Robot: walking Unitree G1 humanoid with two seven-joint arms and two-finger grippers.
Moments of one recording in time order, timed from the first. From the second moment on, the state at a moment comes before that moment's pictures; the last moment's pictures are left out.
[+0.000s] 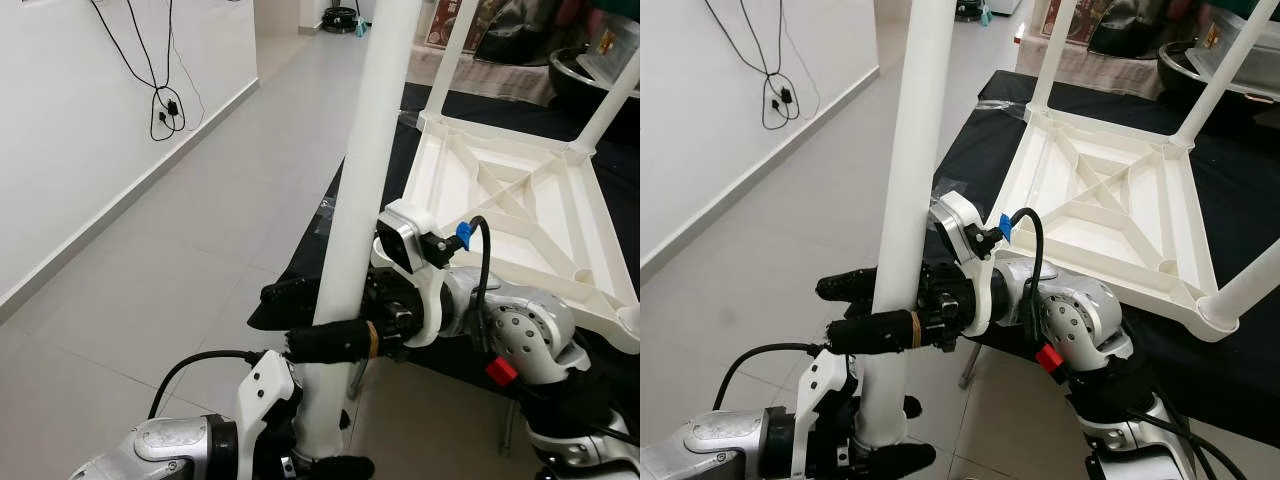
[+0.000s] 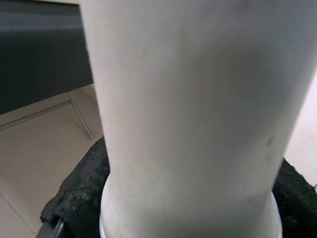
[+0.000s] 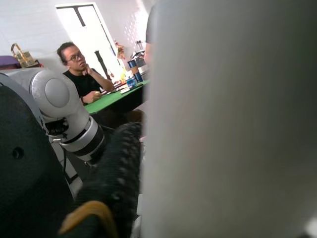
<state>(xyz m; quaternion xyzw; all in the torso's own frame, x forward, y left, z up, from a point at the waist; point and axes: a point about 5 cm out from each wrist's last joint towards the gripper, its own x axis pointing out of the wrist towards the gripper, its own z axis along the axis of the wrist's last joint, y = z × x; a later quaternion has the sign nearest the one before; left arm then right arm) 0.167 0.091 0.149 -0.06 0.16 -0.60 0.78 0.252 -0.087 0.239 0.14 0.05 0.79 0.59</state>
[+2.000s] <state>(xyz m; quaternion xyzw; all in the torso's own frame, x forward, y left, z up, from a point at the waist) 0.217 0.096 0.147 -0.01 0.04 -0.29 0.96 0.390 -0.177 0.282 0.05 -0.15 0.14 0.98</state>
